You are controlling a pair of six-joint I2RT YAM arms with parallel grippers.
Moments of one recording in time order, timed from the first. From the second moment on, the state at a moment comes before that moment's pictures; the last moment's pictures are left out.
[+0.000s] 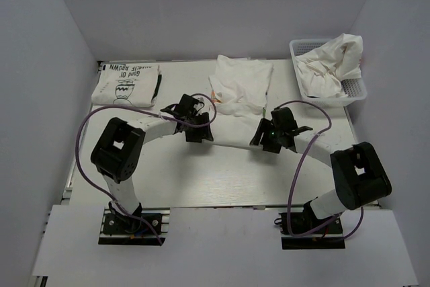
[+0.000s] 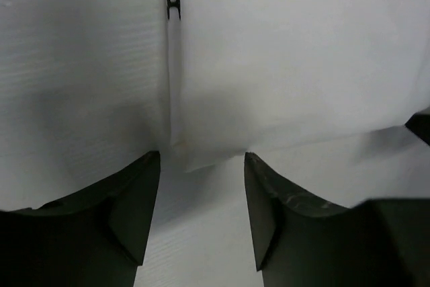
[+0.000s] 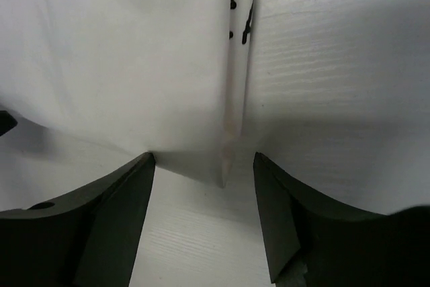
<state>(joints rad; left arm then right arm) -0.52 1.80 1.09 -0.29 0.22 -0.54 0.40 1.48 0.71 -0.19 -0.13 0.66</state>
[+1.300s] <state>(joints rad) -0.64 1.18 1.11 -0.47 0.09 -0.63 0.46 1.02 0.96 -0.60 -0.17 0.57</state>
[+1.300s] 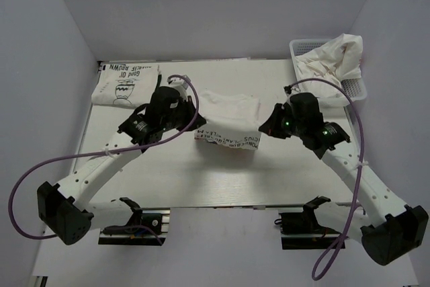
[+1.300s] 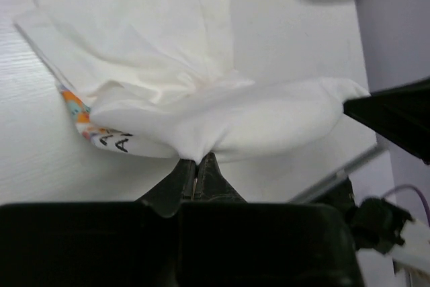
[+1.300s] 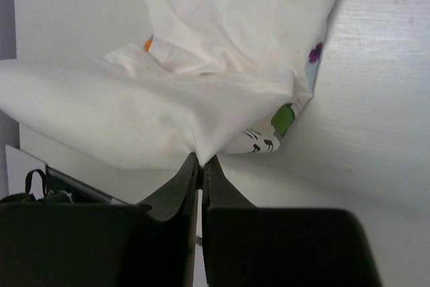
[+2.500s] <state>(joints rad) -0.39 2.31 1.98 -0.54 -0.02 -0.47 0.24 2.04 1.57 -0.47 -0.25 0.53</state>
